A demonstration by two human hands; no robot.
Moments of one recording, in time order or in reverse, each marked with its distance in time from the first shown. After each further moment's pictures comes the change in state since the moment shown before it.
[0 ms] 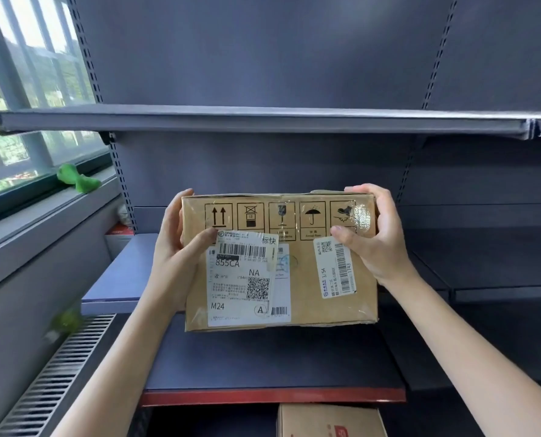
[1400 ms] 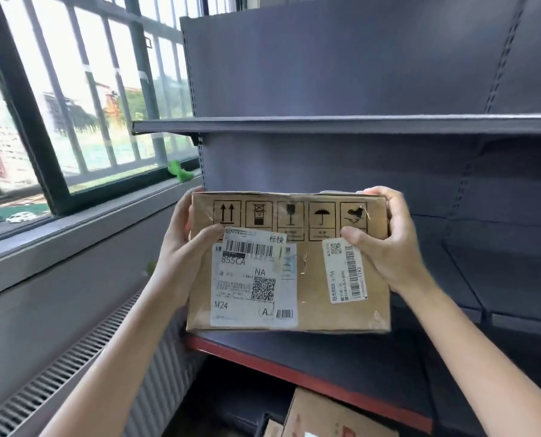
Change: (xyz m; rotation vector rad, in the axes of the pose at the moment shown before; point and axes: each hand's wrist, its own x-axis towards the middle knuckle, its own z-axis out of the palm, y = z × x) left_hand -0.126 0.104 0.103 0.245 0.244 -0.073; right_hand -0.051 -0.053 -0.079 0.188 -0.227 -0.032
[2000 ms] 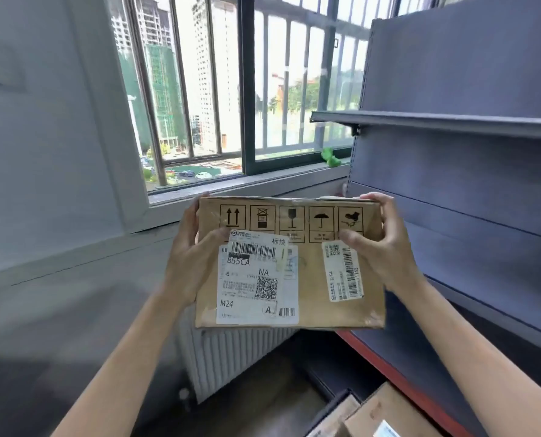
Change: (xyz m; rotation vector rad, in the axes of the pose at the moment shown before) left_hand -0.198 0.111 -0.090 0.332 0.553 -0.011; right_hand -0.059 -0.066 0.129 0.360 -0.471 0.072
